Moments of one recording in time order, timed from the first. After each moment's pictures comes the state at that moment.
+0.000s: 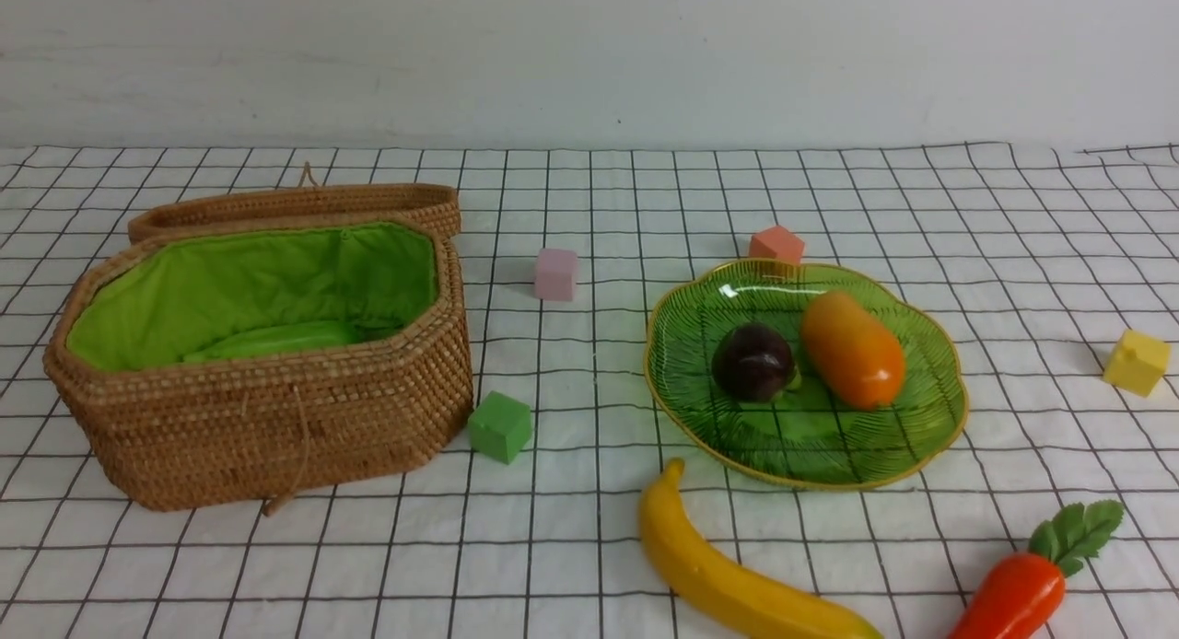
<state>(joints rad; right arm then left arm) -0.06 -0.01 0.01 -0.02 0.38 0.17 -0.02 -0.01 0.03 -0.03 0.42 -0.18</state>
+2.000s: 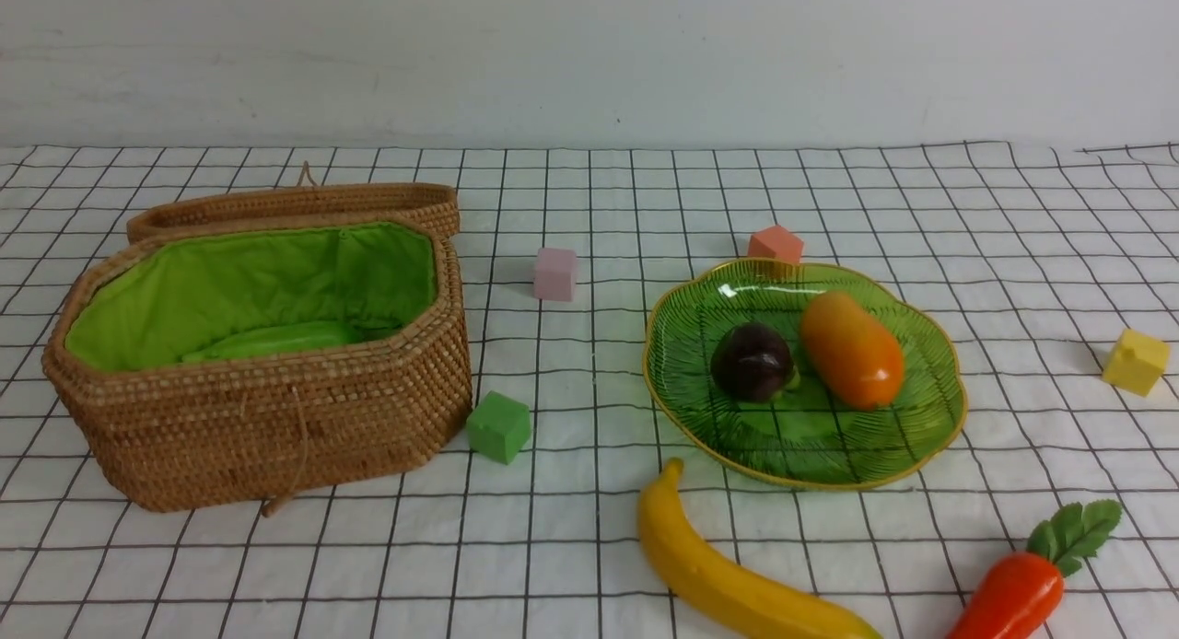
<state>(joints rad) -0.06 0.67 -1.07 -0.04 0.62 0.32 0.00 -0.01 0.03 -0.04 0.40 -0.18</state>
